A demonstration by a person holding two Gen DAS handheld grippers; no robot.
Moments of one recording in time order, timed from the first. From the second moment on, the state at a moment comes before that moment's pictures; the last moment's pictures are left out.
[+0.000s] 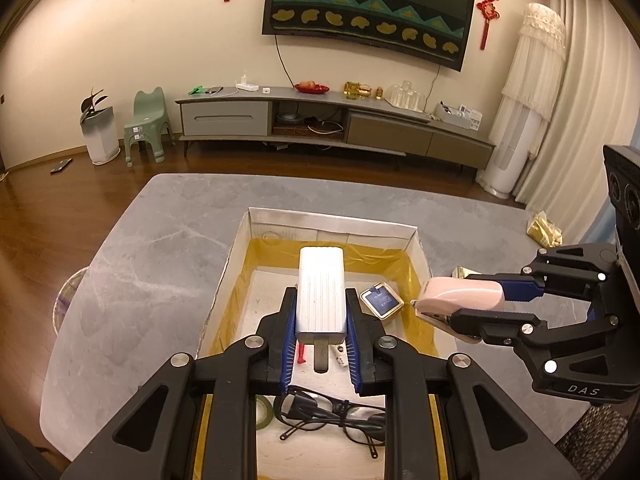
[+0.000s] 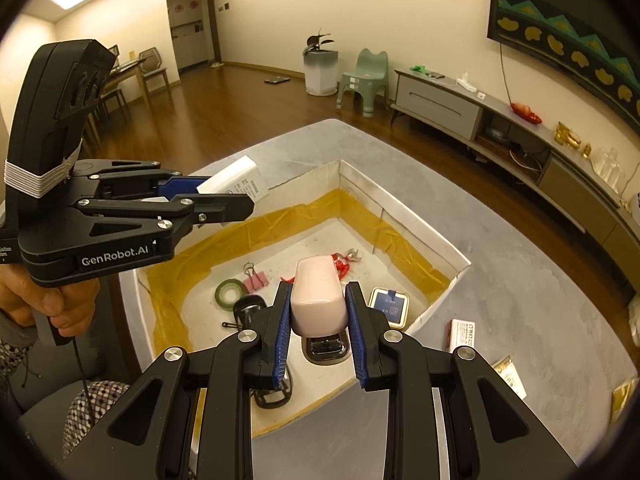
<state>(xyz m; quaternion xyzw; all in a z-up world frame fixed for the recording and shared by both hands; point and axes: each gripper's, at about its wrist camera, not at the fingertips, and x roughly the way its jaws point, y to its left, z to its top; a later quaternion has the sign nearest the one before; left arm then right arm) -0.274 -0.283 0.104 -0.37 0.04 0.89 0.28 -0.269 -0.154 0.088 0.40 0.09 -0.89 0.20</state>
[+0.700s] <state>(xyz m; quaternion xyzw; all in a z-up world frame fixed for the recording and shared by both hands) -0.342 -0.264 0.063 -0.44 0.07 0.86 0.26 -0.342 -0.153 0.059 0.45 0.07 -0.87 0.19</state>
